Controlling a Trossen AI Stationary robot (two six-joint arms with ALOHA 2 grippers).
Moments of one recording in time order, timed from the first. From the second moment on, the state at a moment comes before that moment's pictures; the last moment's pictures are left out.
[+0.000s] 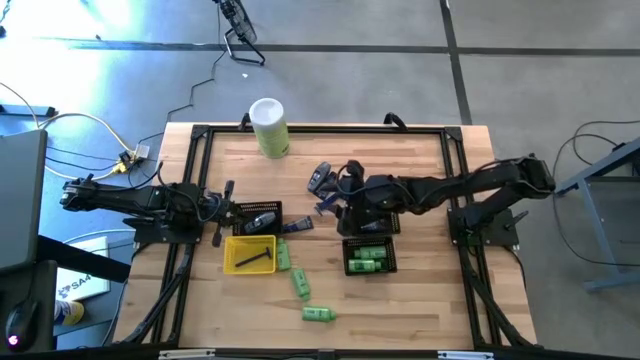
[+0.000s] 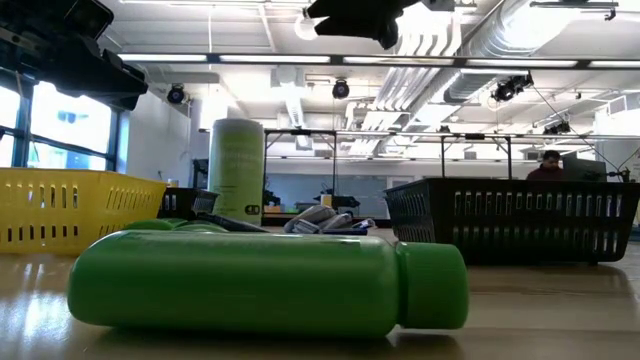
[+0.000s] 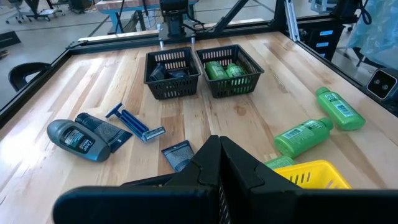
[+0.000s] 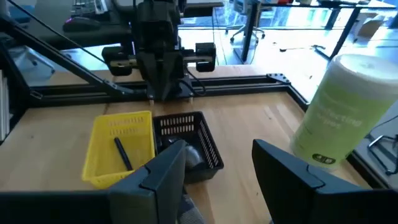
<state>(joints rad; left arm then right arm) -0.10 0.27 0.23 -0.18 -0.01 0.07 0.10 1.48 1.10 0.08 0.26 0.06</state>
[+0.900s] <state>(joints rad) -0.10 0.27 0.23 -0.19 -0.01 0.07 -0.02 1.61 1.10 -0.05 0.07 -0.11</state>
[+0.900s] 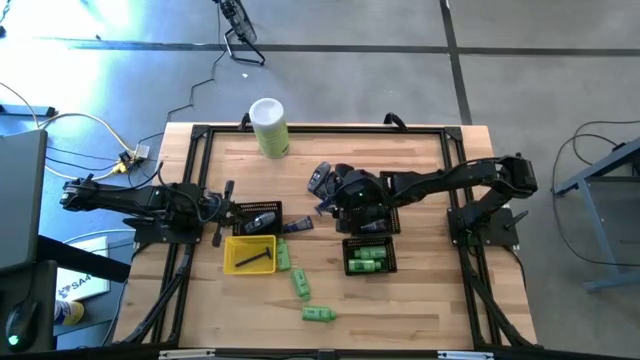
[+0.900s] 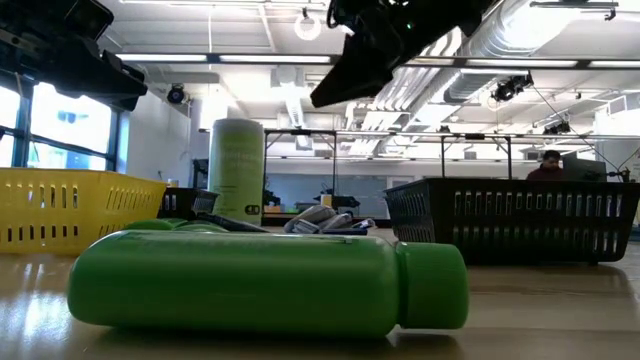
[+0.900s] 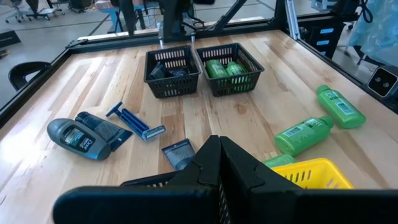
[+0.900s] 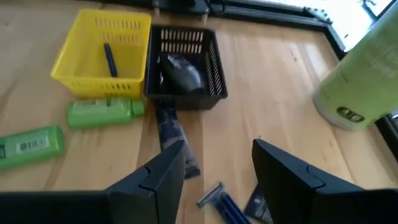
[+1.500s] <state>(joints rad) -0.10 0.27 0.23 -0.19 -0.01 0.07 0.02 1.79 1.37 -0.35 0.14 -0.06</state>
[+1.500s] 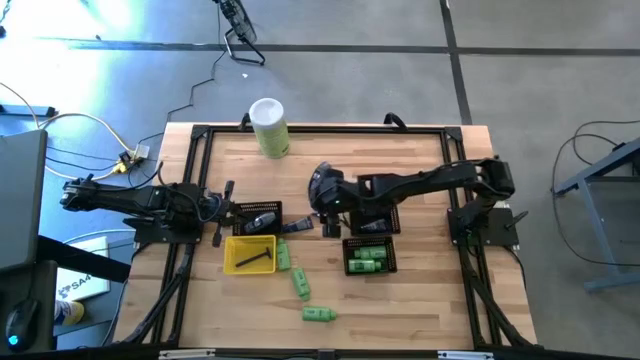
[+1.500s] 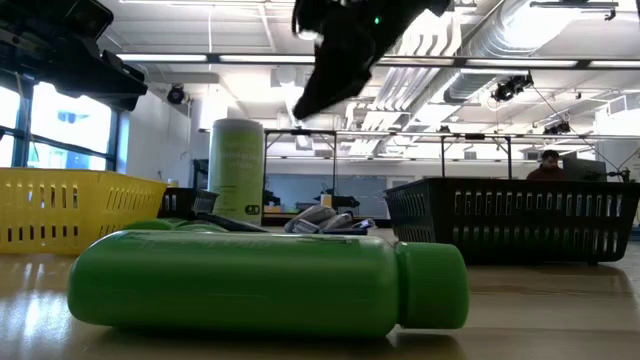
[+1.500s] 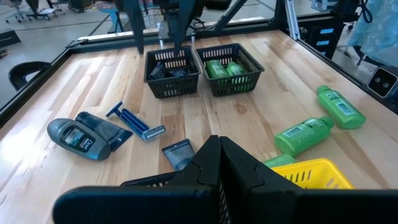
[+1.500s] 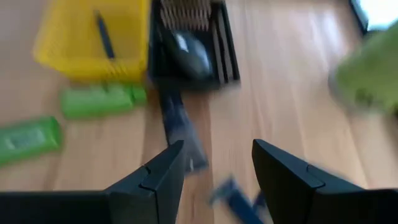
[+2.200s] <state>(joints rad) -0.10 0.27 0.23 -0.19 -0.01 0.07 0.01 2.04 1.41 -0.42 0.25 0.24</state>
